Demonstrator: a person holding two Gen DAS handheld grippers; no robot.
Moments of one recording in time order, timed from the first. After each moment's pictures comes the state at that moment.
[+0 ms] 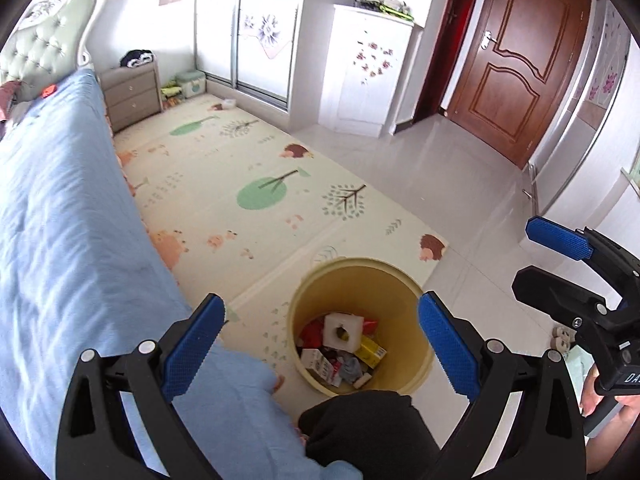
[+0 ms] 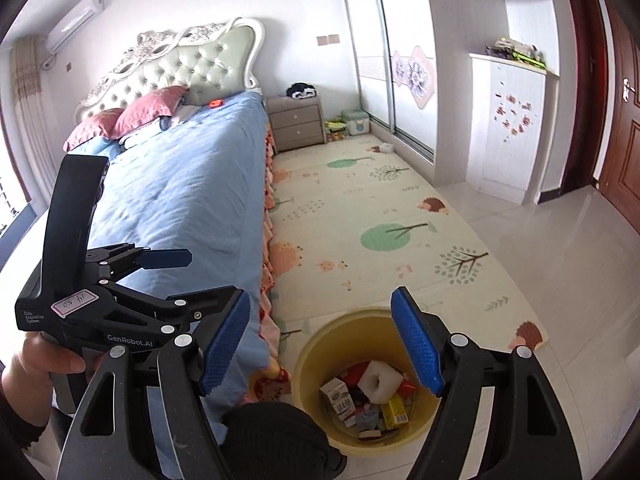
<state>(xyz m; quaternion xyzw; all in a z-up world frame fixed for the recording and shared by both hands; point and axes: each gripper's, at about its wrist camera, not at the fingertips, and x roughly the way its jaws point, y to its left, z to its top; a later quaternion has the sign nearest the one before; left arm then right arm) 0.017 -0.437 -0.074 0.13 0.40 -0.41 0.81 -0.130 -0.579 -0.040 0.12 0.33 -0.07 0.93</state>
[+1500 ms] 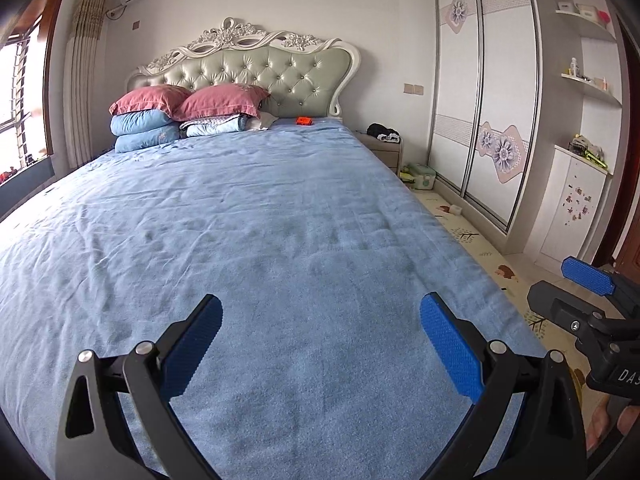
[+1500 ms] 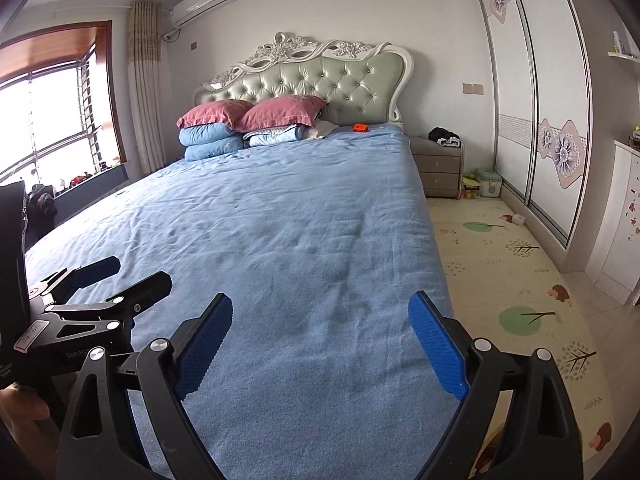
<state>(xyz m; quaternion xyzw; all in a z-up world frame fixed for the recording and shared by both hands) 0.038 -0.103 -0.014 0.00 0.26 -0.07 0.96 0.000 -0.321 -0.013 0.05 0.25 0.11 0.96</state>
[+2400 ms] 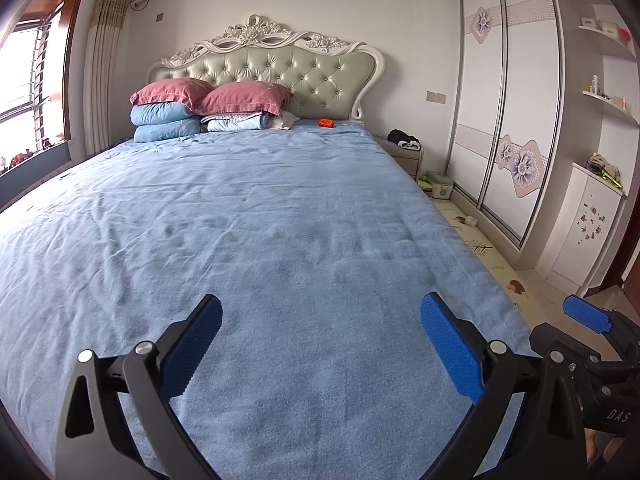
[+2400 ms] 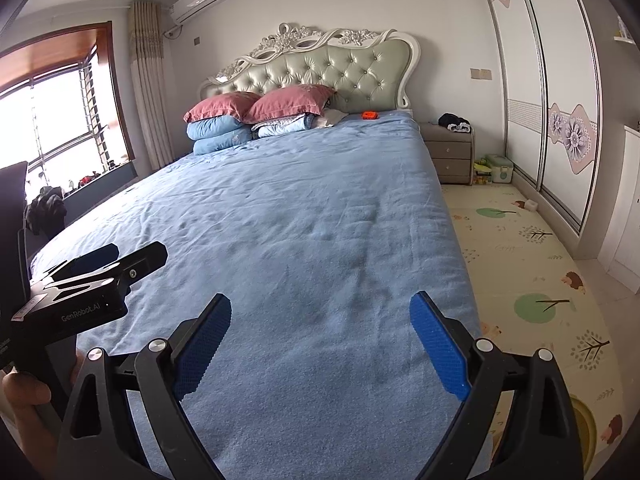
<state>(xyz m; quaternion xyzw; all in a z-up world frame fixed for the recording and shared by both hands) 0.043 -0.088 -0.007 -0.02 0.26 -0.04 0.96 0.006 -0.315 -0.021 0.07 0.27 0.14 0.95</state>
